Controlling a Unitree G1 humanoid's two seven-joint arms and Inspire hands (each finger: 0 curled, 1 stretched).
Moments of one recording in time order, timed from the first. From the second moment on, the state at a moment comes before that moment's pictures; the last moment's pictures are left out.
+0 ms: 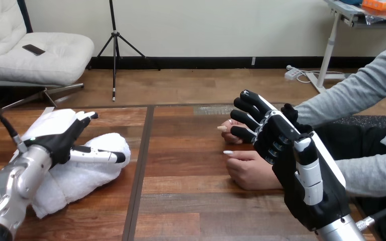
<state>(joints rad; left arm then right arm) -0.52 0.62 -0.23 0.78 0.67 -0.19 -0.09 0.21 -0.16 0.03 -0.14 0.28 -0.36 0.46</state>
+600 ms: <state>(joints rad) -0.58 0.60 -0.27 0.83 0.68 -0.19 -0.09 0.21 -0.16 0.03 -0.15 0.28 -0.36 0.46</state>
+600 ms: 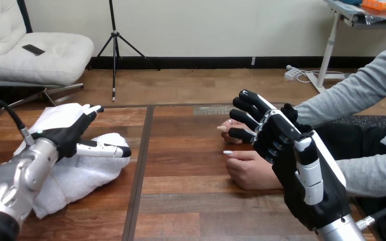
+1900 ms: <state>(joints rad) -0.62 0.50 -0.35 0.90 0.68 -0.17 -0.03 0.23 -0.16 0.03 -0.16 0.29 -0.36 0.46</state>
